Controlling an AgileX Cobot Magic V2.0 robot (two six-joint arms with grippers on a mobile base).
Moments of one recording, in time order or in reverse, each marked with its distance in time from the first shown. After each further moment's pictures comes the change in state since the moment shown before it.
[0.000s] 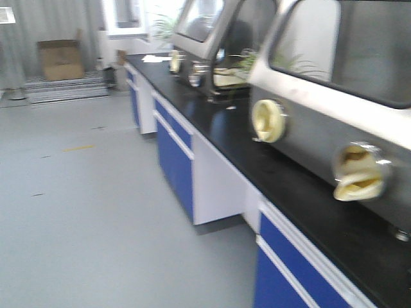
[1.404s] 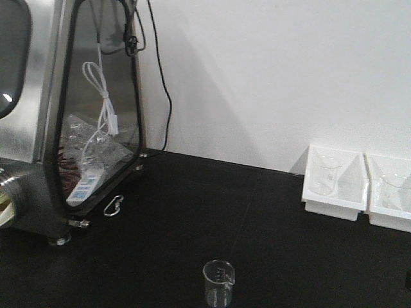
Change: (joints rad) left arm 0.000 0.000 0.000 0.000 0.000 0.000; right arm 0.000 0.000 0.000 0.000 0.000 0.000
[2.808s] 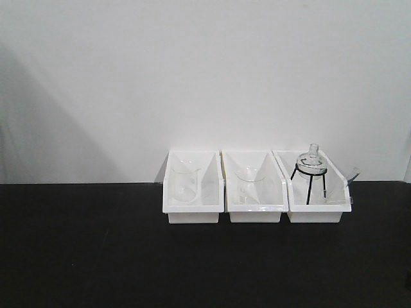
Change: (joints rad) left arm 0.000 0.000 0.000 0.000 -0.005 0.000; right arm 0.000 0.000 0.000 0.000 0.000 0.000
